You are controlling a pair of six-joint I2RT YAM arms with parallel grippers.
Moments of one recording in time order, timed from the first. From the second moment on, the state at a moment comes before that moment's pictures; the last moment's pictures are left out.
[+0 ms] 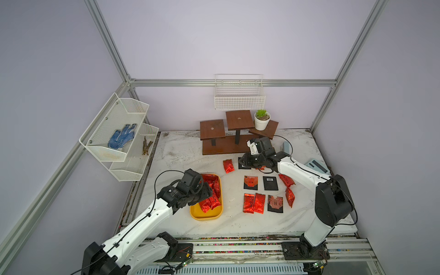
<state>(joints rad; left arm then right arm) -0.56 1.06 0.83 -0.75 0.02 -0.93 0.48 1.67 1.27 -0.36 -0.31 0.54</state>
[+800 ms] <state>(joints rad) -0.57 1.52 0.99 -0.63 -0.01 -0.84 0.59 1.13 0.91 -0.49 -0.25 0.51</state>
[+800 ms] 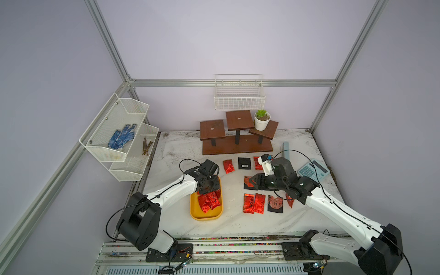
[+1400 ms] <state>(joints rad) -0.57 1.61 1.03 -0.60 -0.01 -0.82 0.59 1.11 0.90 -0.50 -0.23 0.51</state>
